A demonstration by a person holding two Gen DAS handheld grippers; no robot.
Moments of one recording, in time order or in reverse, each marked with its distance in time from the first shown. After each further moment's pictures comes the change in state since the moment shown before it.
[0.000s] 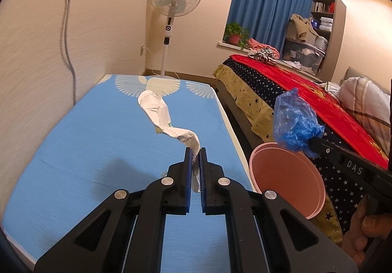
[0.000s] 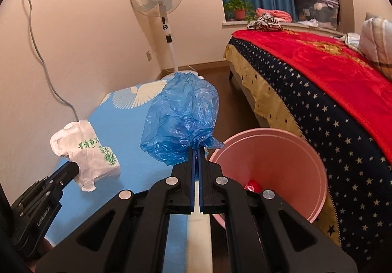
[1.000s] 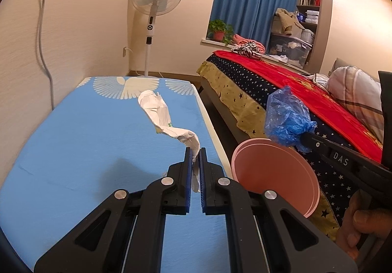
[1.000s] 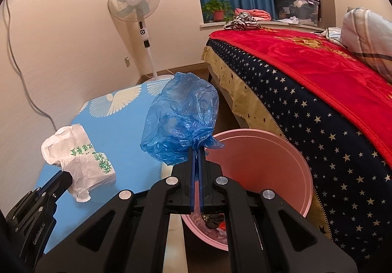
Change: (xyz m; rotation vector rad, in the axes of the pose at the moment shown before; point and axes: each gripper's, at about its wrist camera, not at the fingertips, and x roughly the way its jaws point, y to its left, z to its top) left arm 0.023 -0.029 -0.005 0.057 0.005 -0.072; right arm 0.014 -0.030 -0.001 0.068 -0.016 -0.102
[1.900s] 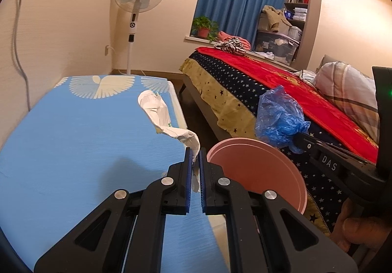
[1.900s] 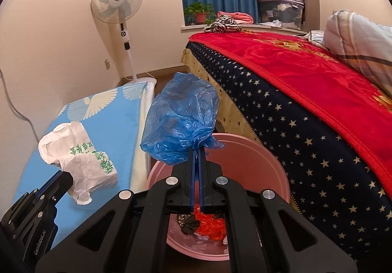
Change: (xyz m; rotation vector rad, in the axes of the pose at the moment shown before) left arm 0.028 -0.034 0.001 0.017 0.014 -0.091; right arm 0.007 -0.026 0.005 0.008 -0.017 -0.125
